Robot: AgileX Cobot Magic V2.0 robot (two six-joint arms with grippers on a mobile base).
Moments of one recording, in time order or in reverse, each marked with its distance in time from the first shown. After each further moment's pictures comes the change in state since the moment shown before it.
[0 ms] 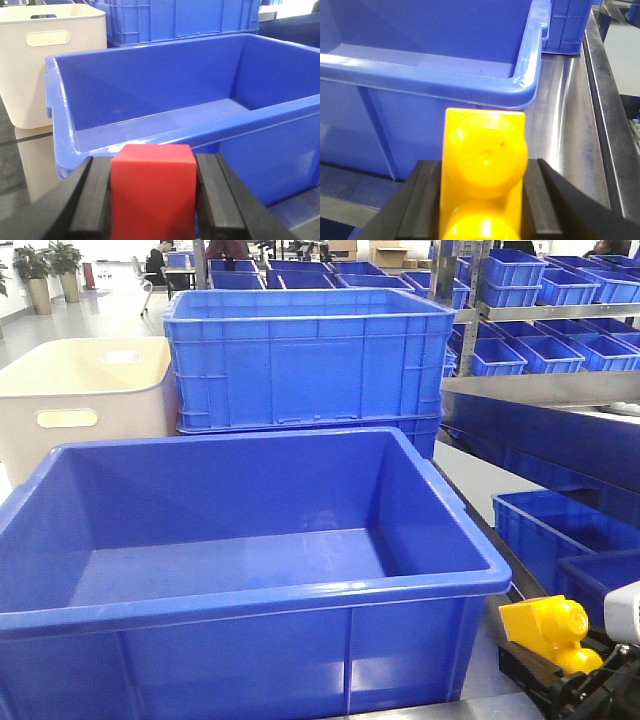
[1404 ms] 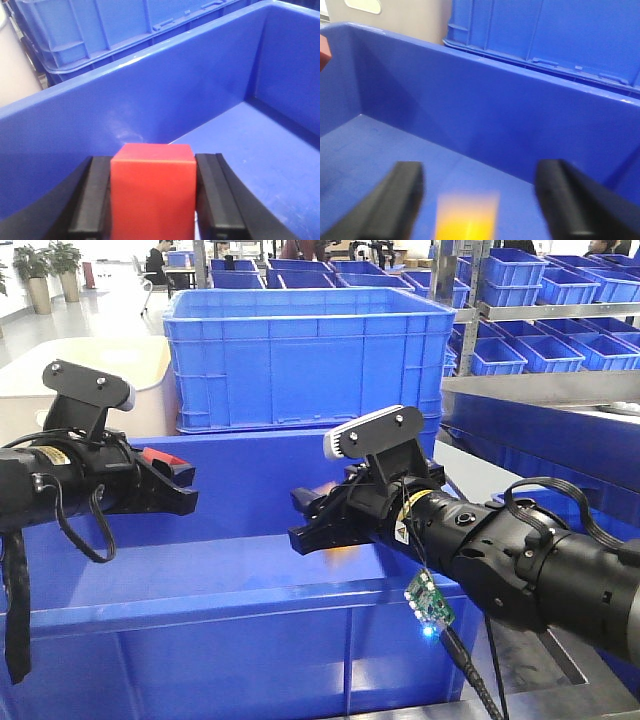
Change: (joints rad) left arm -0.096 1.092 -0.842 -0.024 -0.014 0.163; right arm 0.082 0.816 -0.706 -0.140 -0.254 -0.005
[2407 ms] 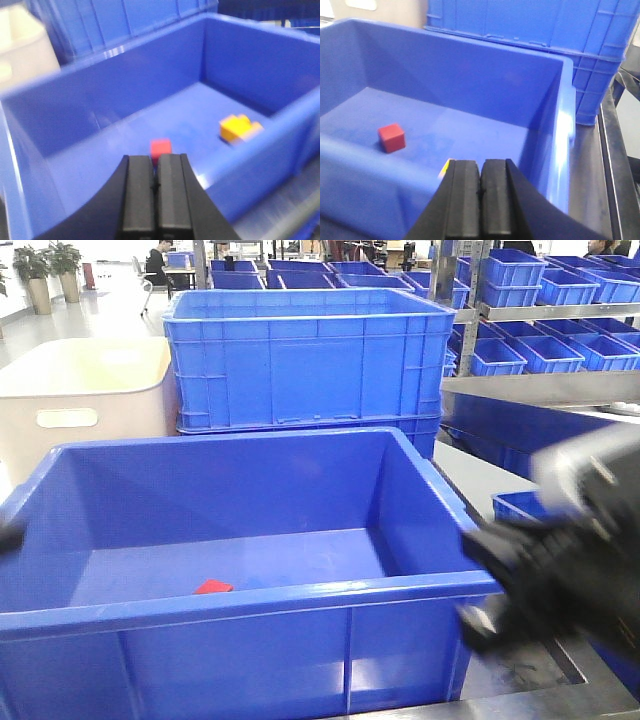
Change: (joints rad) left arm 0.000 -0.781 0.473 0.052 0.243 -0.056; right arm 0.000 -0.723 0.497 0.049 0.253 0.005
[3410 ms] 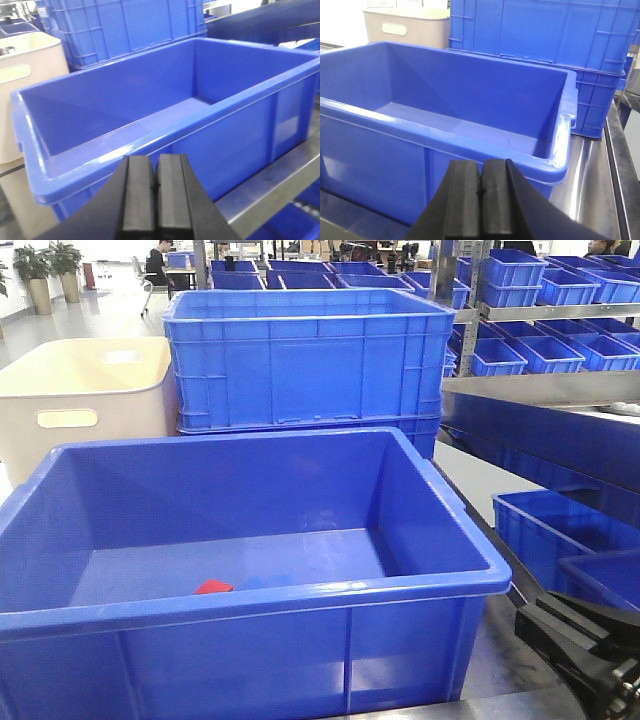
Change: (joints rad) left arm 0.002 -0.393 0.264 -0.001 -0.042 -0.011; right arm 0.000 -0.220 0.242 0.000 -0.160 -0.001
